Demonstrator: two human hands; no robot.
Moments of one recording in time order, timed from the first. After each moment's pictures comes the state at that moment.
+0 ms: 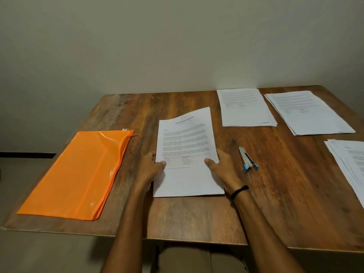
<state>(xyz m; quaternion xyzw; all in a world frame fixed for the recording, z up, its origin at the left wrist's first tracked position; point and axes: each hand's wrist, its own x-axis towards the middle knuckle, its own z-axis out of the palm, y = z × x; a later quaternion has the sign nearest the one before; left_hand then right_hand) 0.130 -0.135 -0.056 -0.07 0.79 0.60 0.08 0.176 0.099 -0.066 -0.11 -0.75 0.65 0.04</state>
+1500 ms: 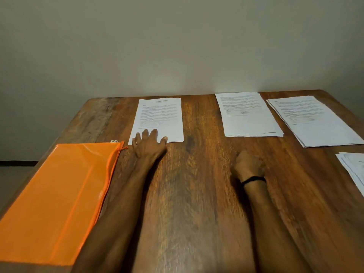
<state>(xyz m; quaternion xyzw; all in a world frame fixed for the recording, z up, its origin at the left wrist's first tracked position) -0.054 -0.121 -0.090 0.02 0.99 0.14 -0.02 0.090 0.144 -0.042 -0.39 -0.90 0.16 -0.09</state>
